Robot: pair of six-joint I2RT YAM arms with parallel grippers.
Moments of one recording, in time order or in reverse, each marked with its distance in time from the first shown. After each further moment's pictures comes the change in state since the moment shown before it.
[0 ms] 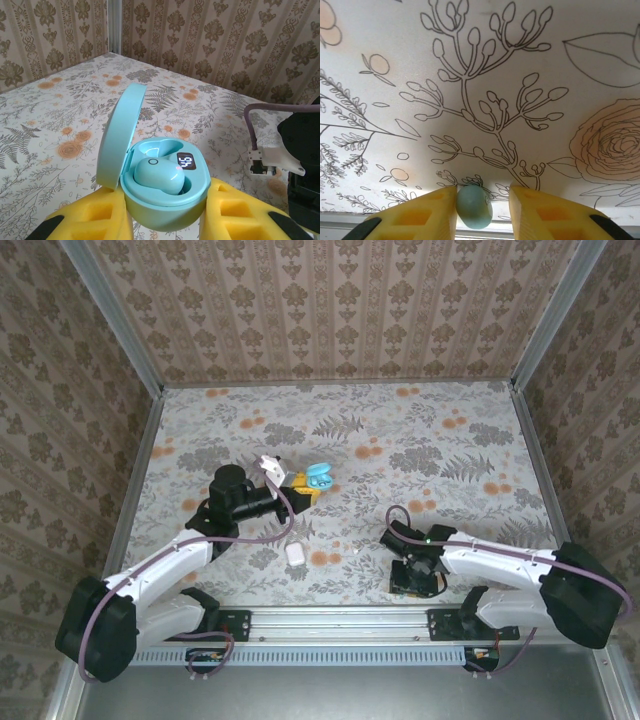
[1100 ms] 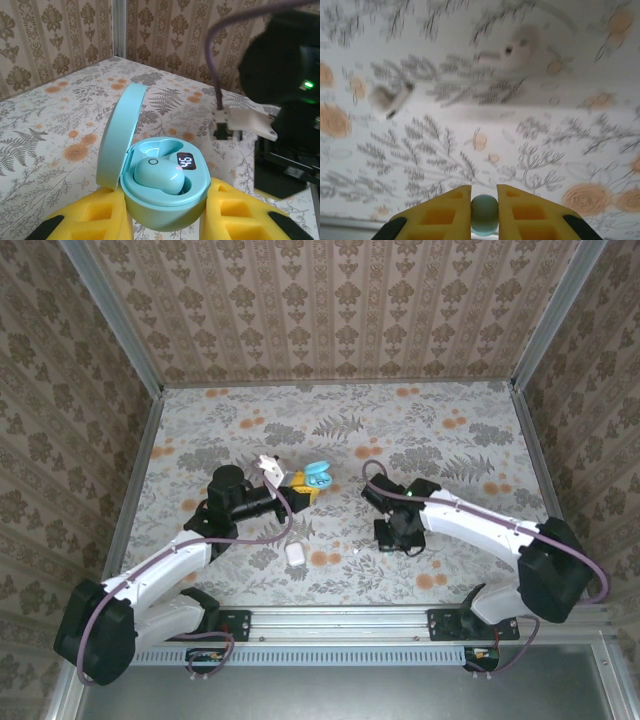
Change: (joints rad) left arm 0.001 -0.017 0.000 -0.005 -0.023 0.009; right arm -0.137 0.223 0.446 -0.193 0.169 -0.309
